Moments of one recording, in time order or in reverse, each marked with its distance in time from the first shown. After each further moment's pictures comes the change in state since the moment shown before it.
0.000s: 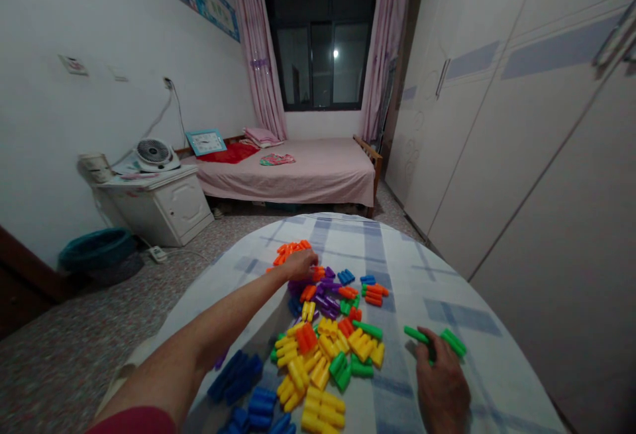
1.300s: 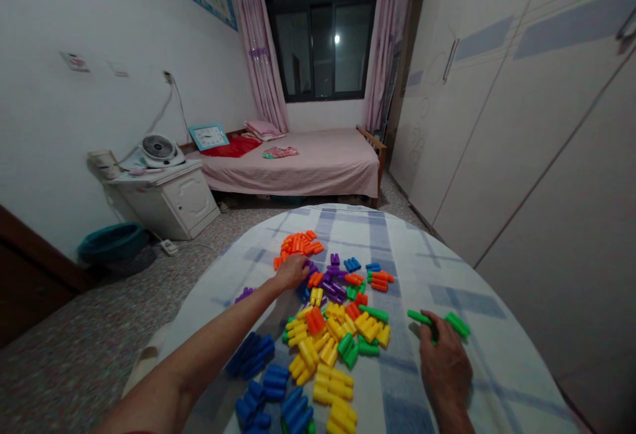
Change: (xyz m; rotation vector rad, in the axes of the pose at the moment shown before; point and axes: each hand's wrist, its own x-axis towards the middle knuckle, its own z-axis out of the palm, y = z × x) left_hand -0.056 0.004 0.025 -0.149 0.101 -0.173; right_hand -0.001 0.004 0.004 -0.051 -0.002 -0.037
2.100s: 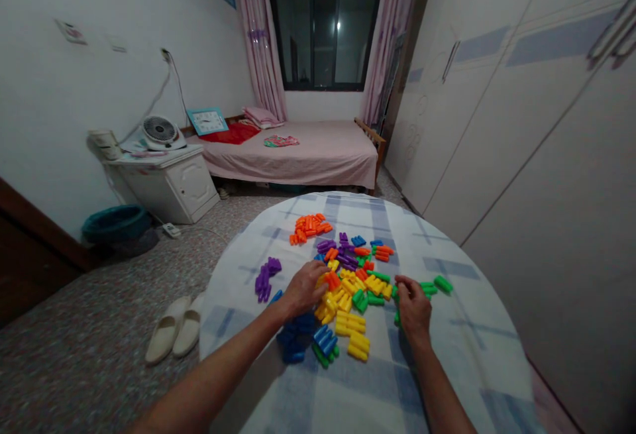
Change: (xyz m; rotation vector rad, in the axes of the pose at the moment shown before) left_hand -0.132 0.029 -0.003 -0.348 0.183 0.301; right_hand -0.028 -0.052 0.004 0.457 -0.012 0.052
